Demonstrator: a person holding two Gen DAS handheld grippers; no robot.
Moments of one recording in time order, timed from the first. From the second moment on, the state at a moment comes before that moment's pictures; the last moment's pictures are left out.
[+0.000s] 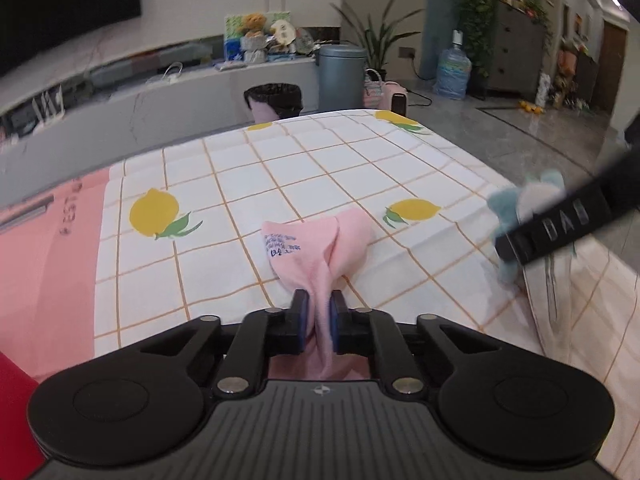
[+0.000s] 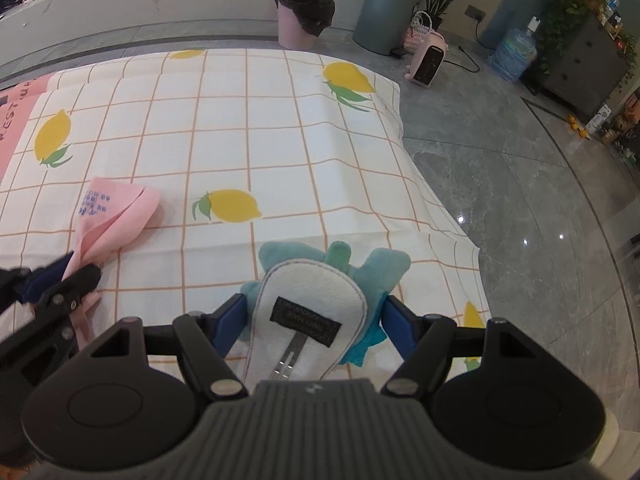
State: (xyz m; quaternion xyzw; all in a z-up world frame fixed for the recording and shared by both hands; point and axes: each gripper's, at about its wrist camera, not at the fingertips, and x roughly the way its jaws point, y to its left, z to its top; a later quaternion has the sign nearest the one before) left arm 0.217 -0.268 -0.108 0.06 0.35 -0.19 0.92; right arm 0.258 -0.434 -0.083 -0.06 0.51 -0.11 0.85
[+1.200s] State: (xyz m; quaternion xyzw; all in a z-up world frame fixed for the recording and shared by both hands) left arm 0.102 -0.139 0.056 0.05 0.26 -0.21 0.94; right arm 0.204 -0.309 0.009 -0.10 0.37 -0.03 0.92
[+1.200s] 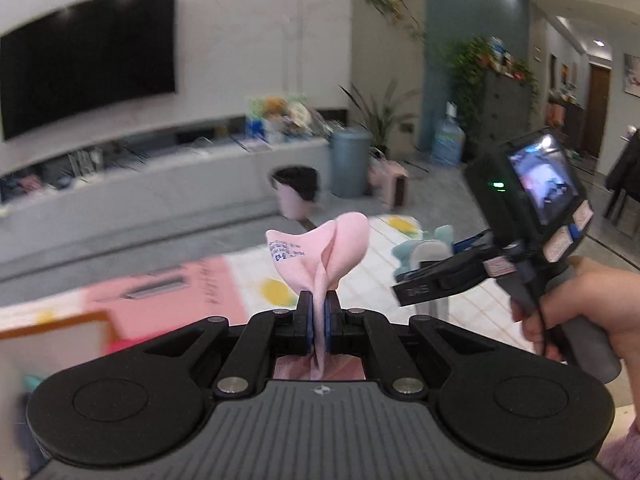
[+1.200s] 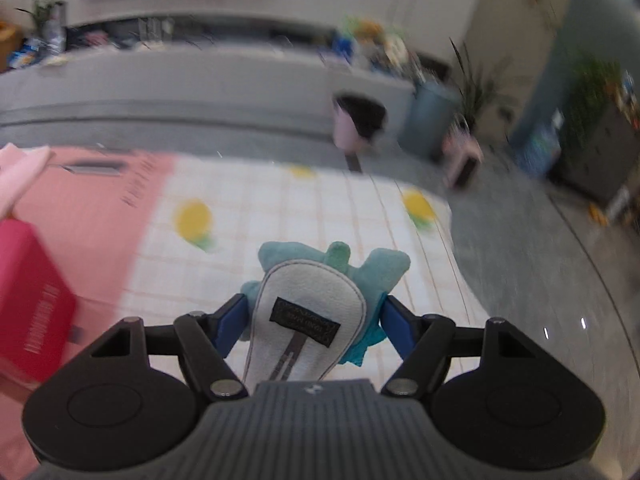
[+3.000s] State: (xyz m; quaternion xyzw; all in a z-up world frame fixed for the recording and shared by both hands) left arm 0.170 0.099 -0.007 -0.05 0.40 0.03 0.91; right arm 0.107 -0.047 0.033 -0.13 0.31 0.30 0.89
